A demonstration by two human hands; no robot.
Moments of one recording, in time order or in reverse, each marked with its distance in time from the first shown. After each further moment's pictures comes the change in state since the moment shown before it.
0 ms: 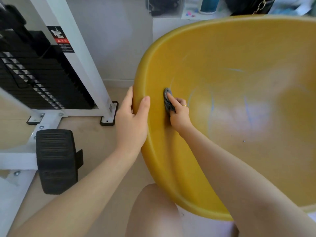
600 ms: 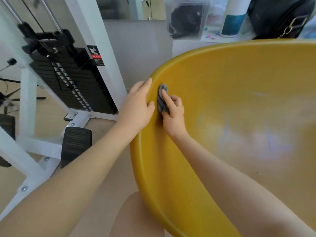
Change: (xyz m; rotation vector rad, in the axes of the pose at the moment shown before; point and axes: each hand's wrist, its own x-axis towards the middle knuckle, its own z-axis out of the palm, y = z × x) left_hand 0.037 0.053 0.013 0.797 -0.025 0.172; right_hand 0.012 -0.041 -0.002 0.231 -0.035 -0.408
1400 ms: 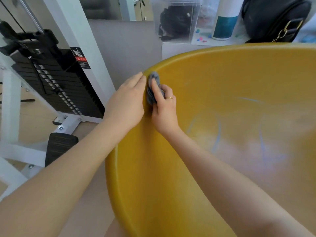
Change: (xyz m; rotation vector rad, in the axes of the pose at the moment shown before) left_hand 0.040 0.015 0.013 0.314 0.015 0.119; right_hand 0.040 -0.005 -0.020 -0.252 0.029 -0.169
